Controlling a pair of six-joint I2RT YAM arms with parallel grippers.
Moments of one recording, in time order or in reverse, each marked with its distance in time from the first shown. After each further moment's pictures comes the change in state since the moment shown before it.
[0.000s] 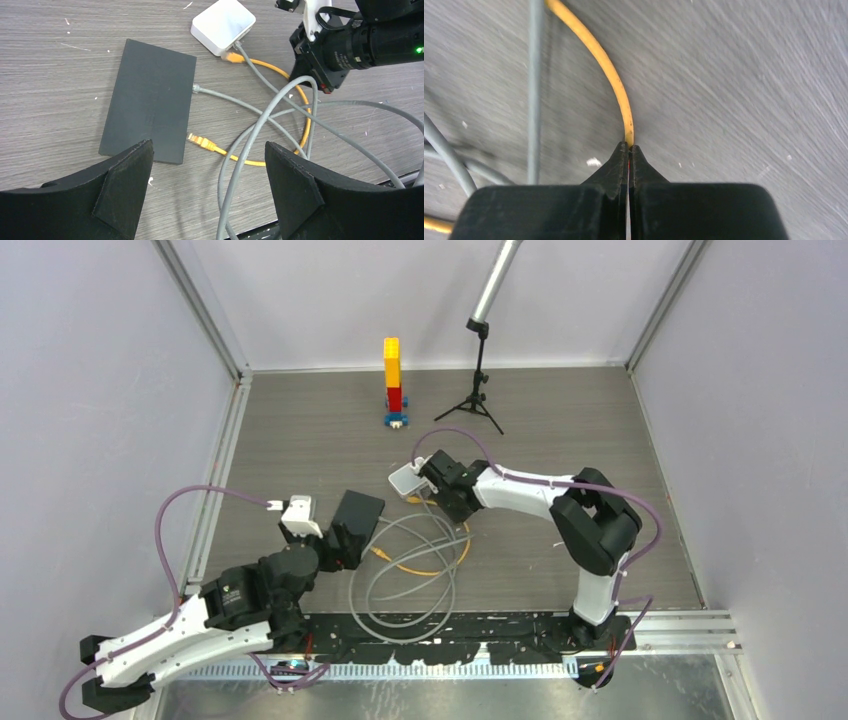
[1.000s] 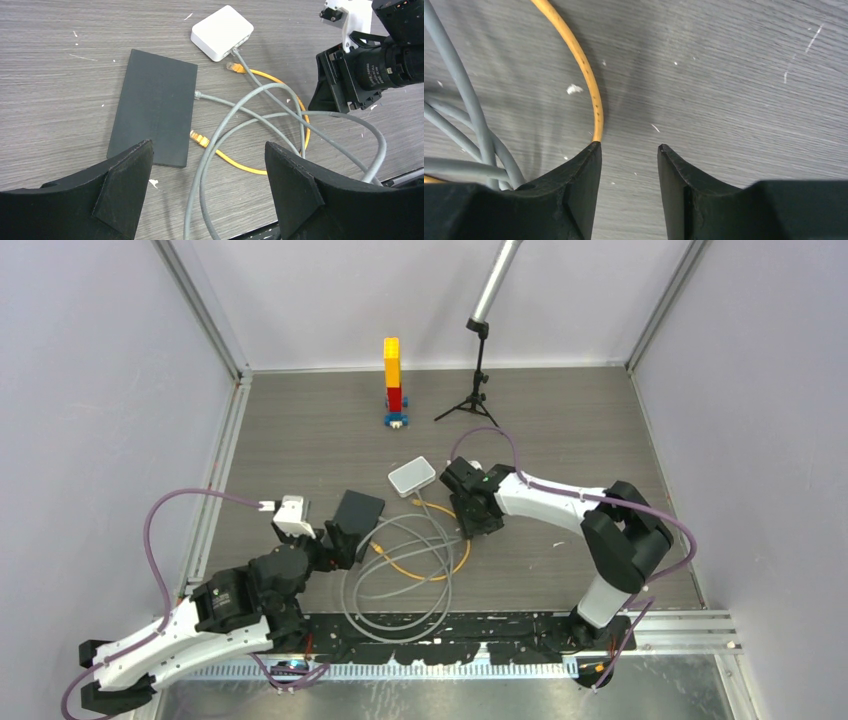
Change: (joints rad) left arm 0.000 -0.050 0.022 -0.026 -0.007 0.039; right arm -0.020 -0.164 -0.101 -0.242 -0.007 0.404
